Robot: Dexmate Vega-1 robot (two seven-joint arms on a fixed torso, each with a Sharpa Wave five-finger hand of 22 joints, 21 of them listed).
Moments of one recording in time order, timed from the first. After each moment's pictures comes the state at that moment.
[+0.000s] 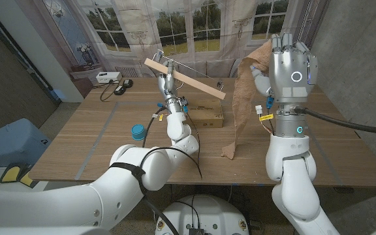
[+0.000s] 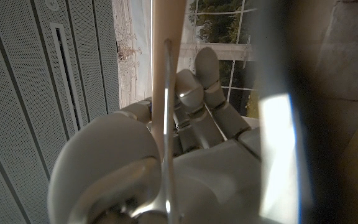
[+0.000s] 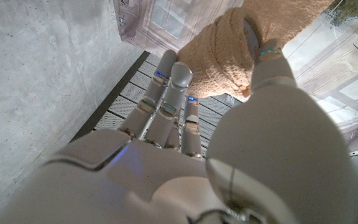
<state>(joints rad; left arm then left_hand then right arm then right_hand) 0.44 -0.30 0.09 -0.36 -0.51 -1.25 -0.11 0.86 0.17 0.70 0.05 0.35 0.47 0.01 0.77 0.83 0.64 -0.12 1.38 1.10 1.23 -0.21 1.29 1.22 0.87 -0.11 1.53 0.46 -1.42 -0.33 -0.36 -2.43 -1.73 -0.49 -0.43 0.98 -0.18 0.20 -0.13 0.23 0.66 0.14 0.34 0.31 0.49 0.16 0.87 0.46 0.99 -0.15 1.10 1.22 0.62 -0.06 0.87 0.29</state>
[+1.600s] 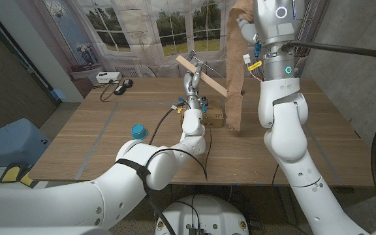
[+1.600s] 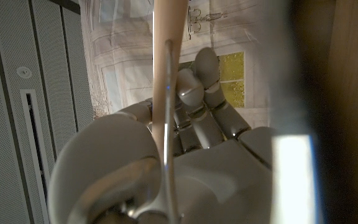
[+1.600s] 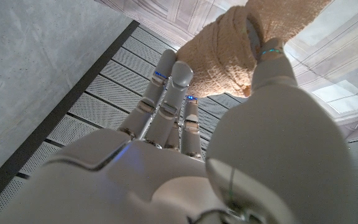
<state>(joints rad) 0.42 -0.30 0.29 -0.35 -0.20 -1.05 0.22 0.85 0.17 0.73 0.05 0.35 0.42 0.05 0.80 0.87 0.62 -0.10 1.40 1.10 1.21 -0.21 1.29 1.22 0.86 -0.11 1.54 0.44 -1.03 -0.28 -0.39 -2.38 -1.81 -0.36 -0.13 0.99 -0.18 0.18 -0.13 0.23 0.67 0.16 0.33 0.32 0.51 0.17 0.87 0.57 1.01 -0.16 1.08 1.21 0.61 -0.06 0.93 0.26</state>
